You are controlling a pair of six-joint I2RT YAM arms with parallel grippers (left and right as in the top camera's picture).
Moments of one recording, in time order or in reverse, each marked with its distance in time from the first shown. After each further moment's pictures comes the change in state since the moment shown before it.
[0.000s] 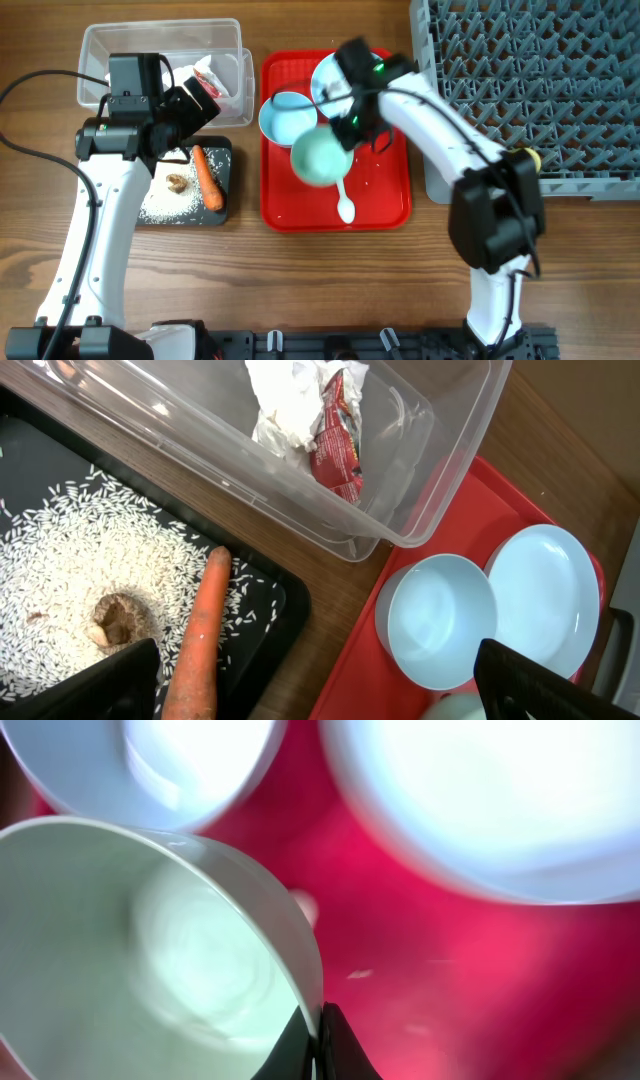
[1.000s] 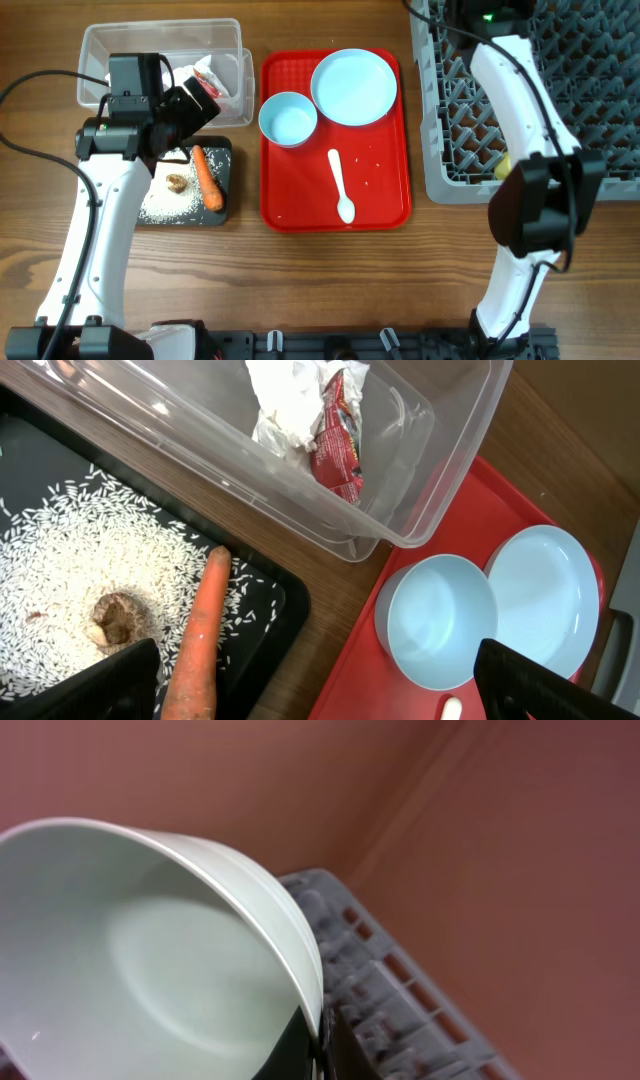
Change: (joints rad) left arm 0.000 0.001 0.000 0.000 0.000 -0.003; right arm -0.309 0.037 0.135 0.834 1.191 -0.121
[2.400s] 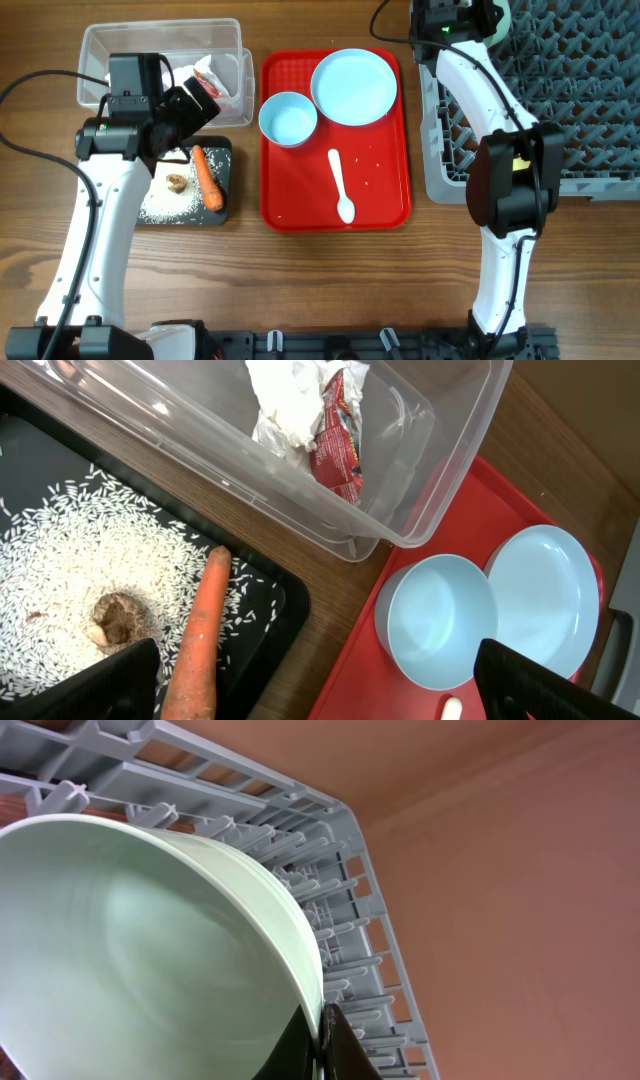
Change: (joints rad) left arm 0.000 0.000 0.000 0.000 0.000 0.000; right arm 0.060 0.146 0.000 -0.117 0.085 -0.215
